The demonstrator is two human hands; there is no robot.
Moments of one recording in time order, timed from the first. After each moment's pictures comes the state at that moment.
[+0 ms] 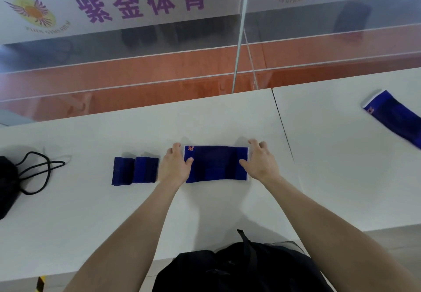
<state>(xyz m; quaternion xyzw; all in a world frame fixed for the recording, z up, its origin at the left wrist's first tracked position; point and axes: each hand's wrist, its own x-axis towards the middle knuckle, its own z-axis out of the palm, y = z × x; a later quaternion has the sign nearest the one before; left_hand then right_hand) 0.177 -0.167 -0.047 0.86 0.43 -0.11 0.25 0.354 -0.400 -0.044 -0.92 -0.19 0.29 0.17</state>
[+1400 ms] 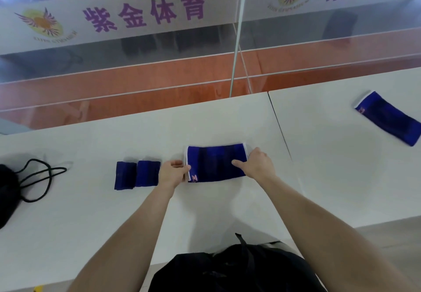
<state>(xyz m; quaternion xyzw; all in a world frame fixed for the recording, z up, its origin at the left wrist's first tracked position) 0.153 -0.150 -0.066 0.58 0.57 -0.05 0.59 0.342 -0.387 -0.035 -0.93 -0.08 0.32 0.16</state>
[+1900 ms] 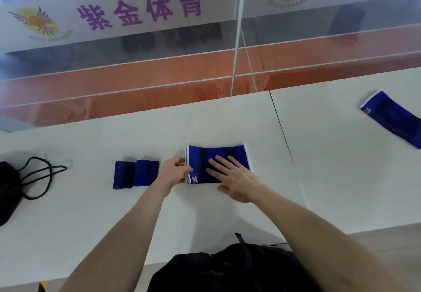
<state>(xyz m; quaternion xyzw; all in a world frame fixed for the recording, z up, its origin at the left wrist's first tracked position) 0.163 -0.153 -0.047 0.59 0.50 -0.10 0.63 0.304 -0.384 -0.073 -0.75 -0.61 0.24 0.01</state>
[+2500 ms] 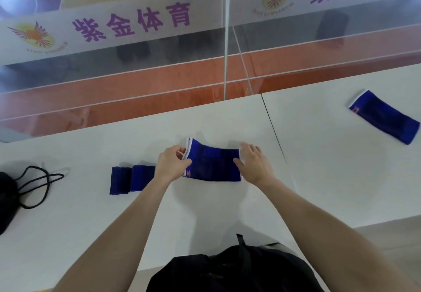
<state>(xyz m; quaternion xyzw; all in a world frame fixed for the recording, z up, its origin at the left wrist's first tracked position) 0.198 -0.157 0.000 0.81 0.42 -0.08 0.40 0.349 -0.408 -0.039 -0.91 -0.28 0.21 0.20</state>
